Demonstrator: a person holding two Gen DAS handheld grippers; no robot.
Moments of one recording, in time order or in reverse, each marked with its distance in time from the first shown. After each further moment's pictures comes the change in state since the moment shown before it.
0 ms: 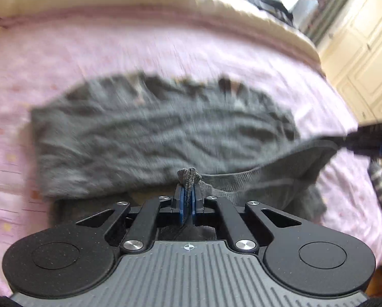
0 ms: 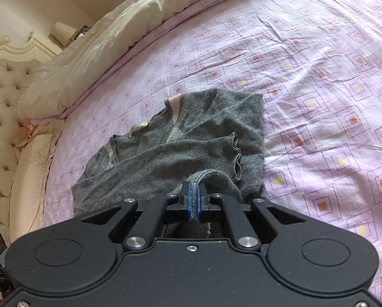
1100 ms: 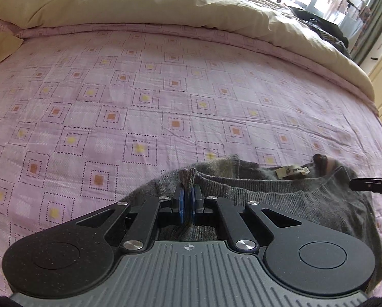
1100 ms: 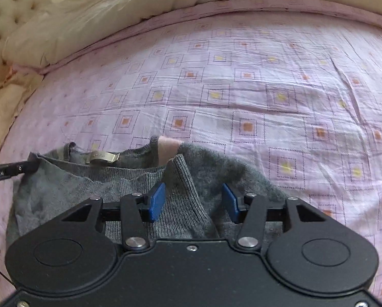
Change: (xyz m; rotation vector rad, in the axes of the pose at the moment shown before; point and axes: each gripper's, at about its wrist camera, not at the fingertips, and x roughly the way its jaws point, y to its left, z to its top) left arm 0.101 0.093 0.127 -0.051 0.003 0.135; right arm 0.147 0.050 0.108 -0.398 0.067 -0.115
